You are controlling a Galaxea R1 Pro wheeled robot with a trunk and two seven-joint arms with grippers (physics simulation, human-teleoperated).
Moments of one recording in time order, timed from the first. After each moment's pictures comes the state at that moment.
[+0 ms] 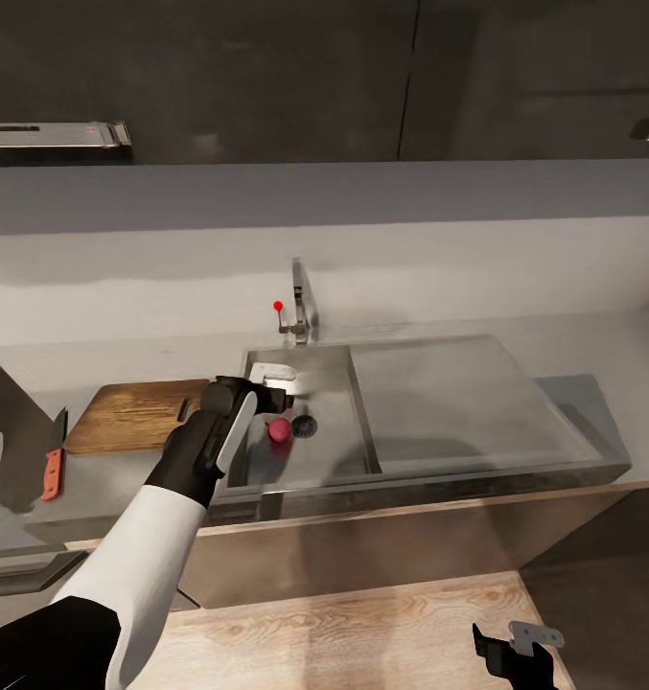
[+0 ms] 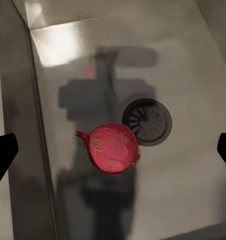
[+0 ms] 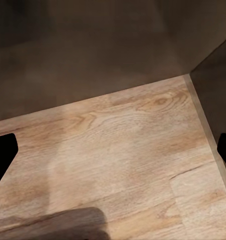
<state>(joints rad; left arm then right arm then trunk) -0.94 -0.14 -0.19 -1.06 0.13 0.93 0.16 -0.49 -0.15 -0.27 -0.02 0.09 -0.45 0.03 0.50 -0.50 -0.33</state>
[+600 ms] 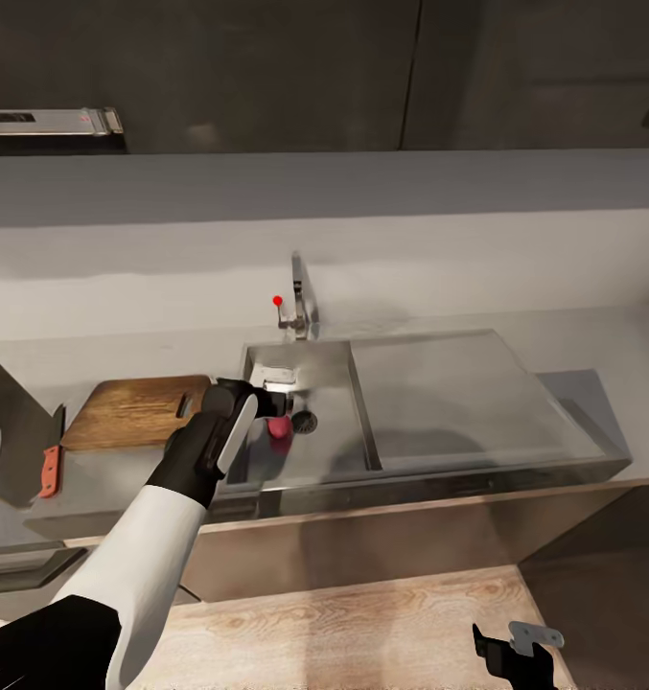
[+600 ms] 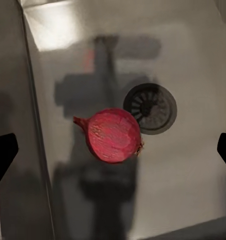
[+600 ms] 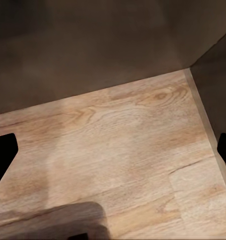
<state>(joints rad) -0.94 -0.14 -0.19 -1.03 0.13 0.93 0.16 -0.49 -0.15 -0.27 -0.02 0.09 -0.45 0.03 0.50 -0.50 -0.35</state>
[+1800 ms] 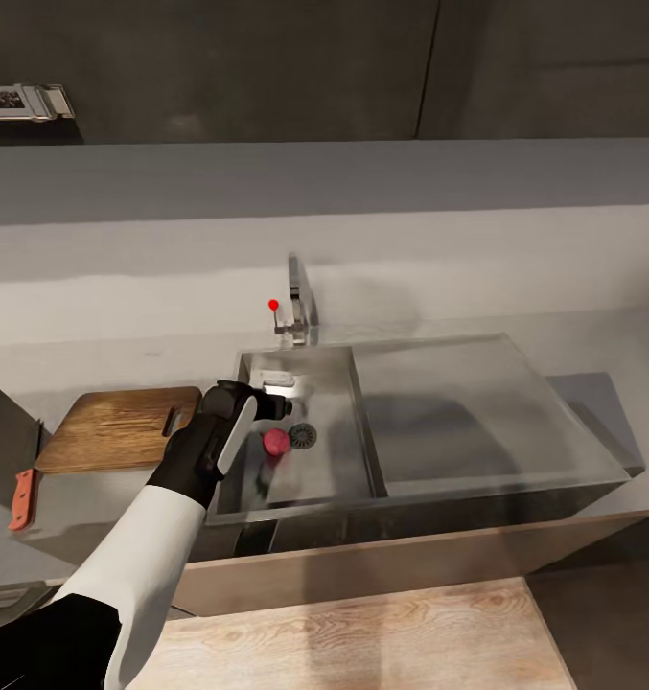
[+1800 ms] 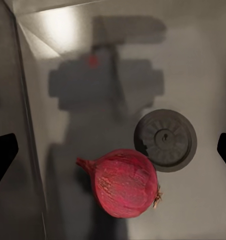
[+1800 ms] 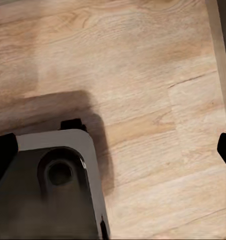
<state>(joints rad) -0.94 -0.13 -0.18 -1.01 0.13 0.93 0.16 -0.27 -0.12 -0.27 -0.01 0.09 -0.39 0.02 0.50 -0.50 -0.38</state>
